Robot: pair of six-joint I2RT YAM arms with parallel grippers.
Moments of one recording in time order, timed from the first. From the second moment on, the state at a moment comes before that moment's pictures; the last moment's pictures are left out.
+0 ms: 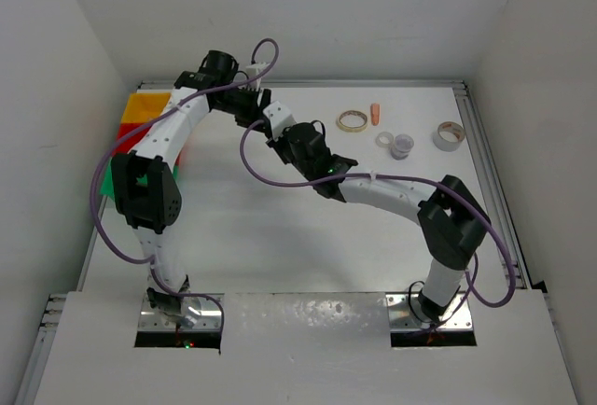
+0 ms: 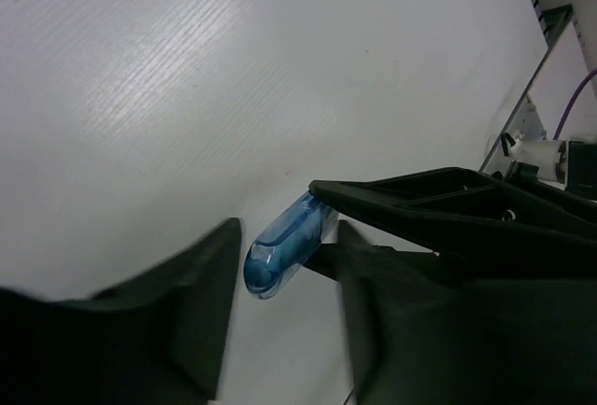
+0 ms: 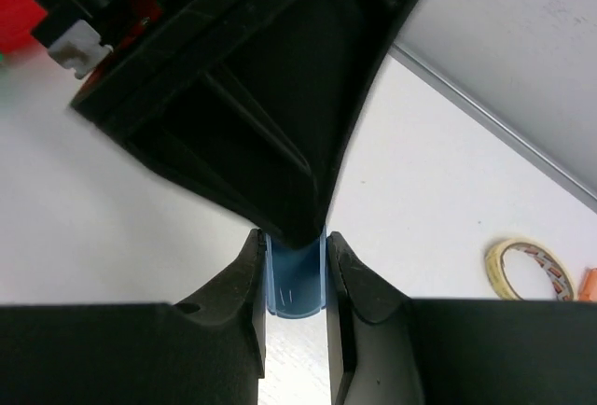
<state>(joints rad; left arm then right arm) -0.22 1.93 1.85 -0.92 0.78 0.10 0.84 1.77 1.20 0.29 0.30 -0.20</state>
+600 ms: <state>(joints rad) -0.16 1.93 1.86 -0.94 0.76 0.09 0.83 1.78 1.21 0.30 0.29 -0.14</state>
